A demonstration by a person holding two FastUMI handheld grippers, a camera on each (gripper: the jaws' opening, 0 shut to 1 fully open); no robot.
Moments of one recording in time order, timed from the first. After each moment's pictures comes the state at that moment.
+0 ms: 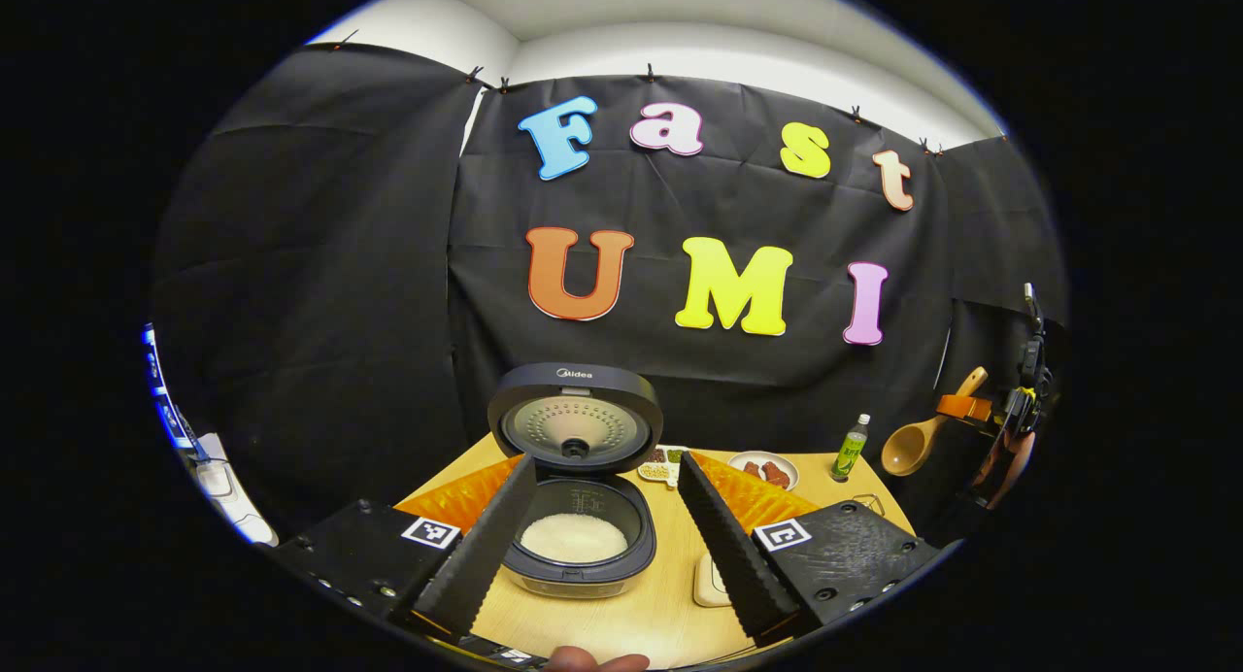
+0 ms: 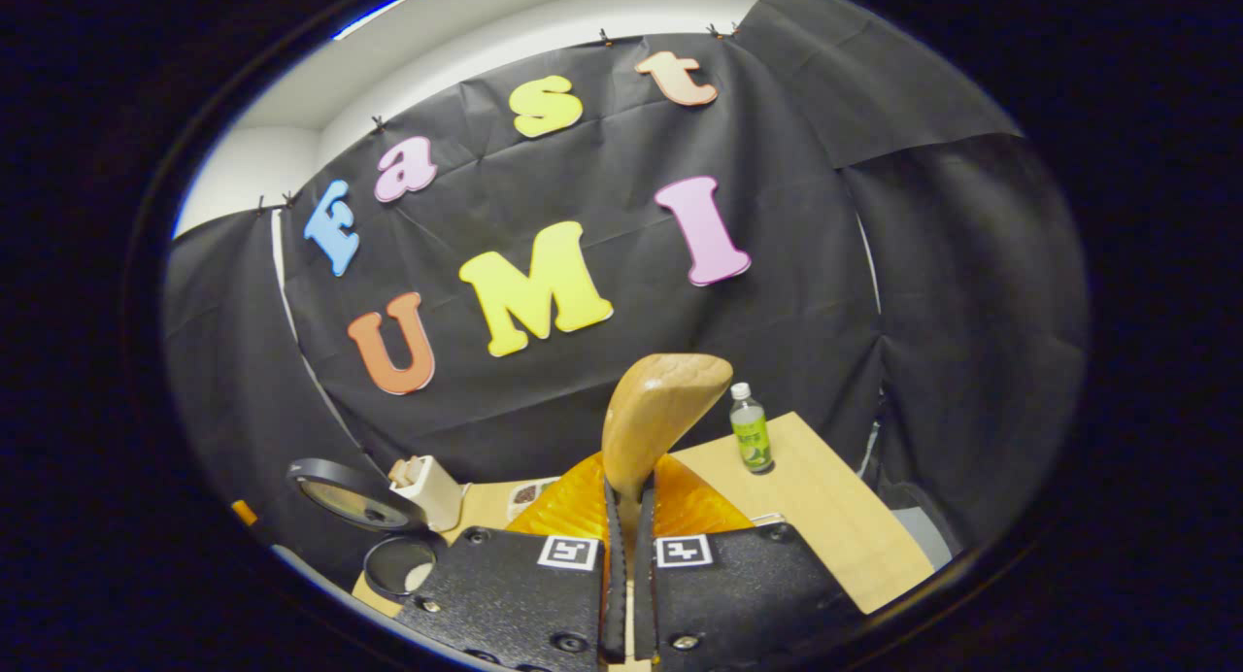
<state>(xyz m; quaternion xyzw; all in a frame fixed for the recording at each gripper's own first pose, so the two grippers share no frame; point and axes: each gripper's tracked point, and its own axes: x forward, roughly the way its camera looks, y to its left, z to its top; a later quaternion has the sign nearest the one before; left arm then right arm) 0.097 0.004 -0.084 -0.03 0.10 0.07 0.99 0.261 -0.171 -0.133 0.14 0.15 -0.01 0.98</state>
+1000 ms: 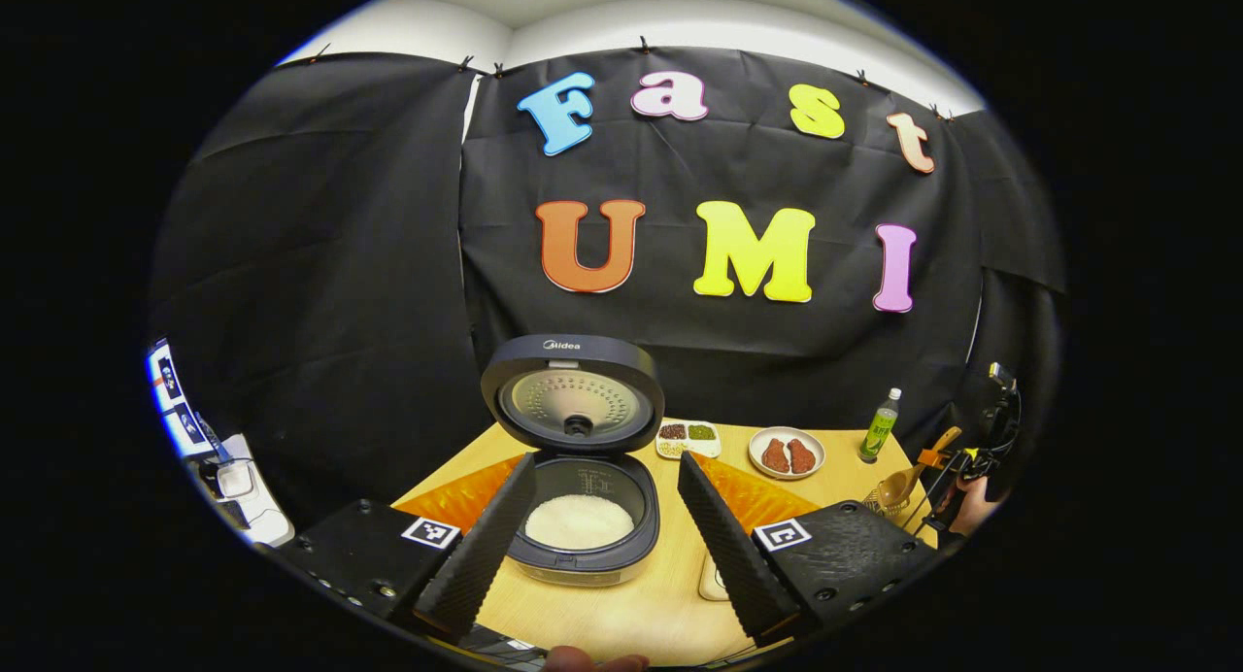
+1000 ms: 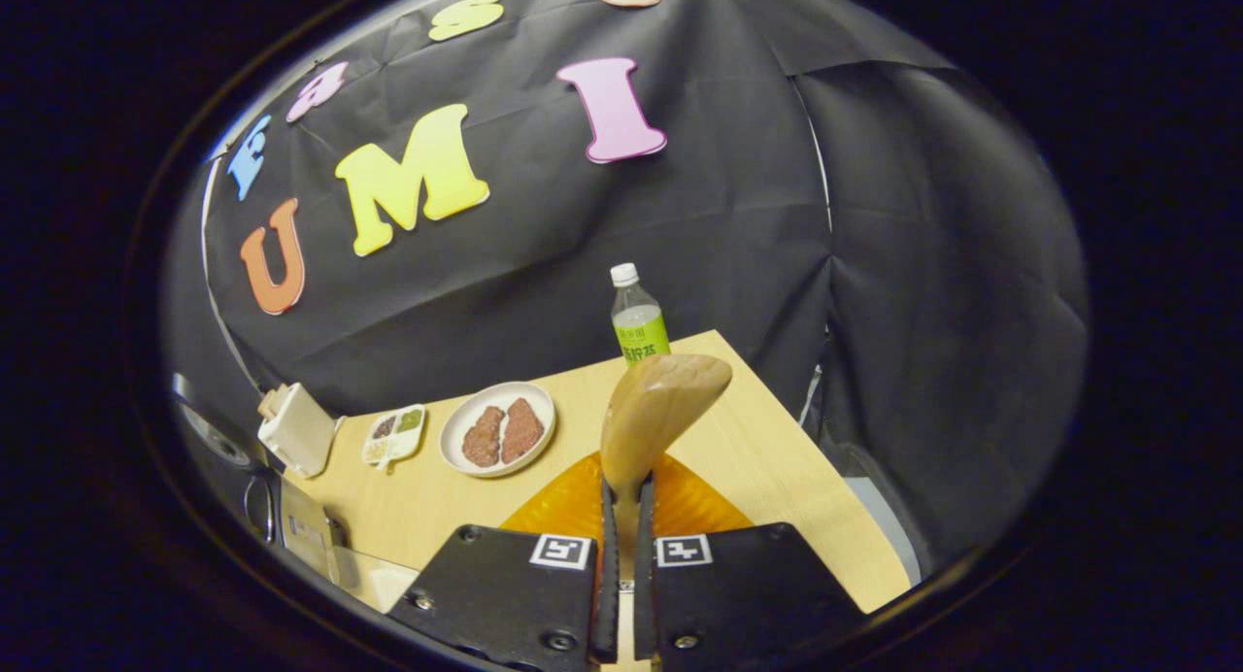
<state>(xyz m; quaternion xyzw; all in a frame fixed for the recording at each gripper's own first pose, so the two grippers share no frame) 0.113 -0.020 -0.106 0.00 0.15 0.12 0.98 0.340 -0.265 -0.346 0.11 0.28 -0.07 0.95</state>
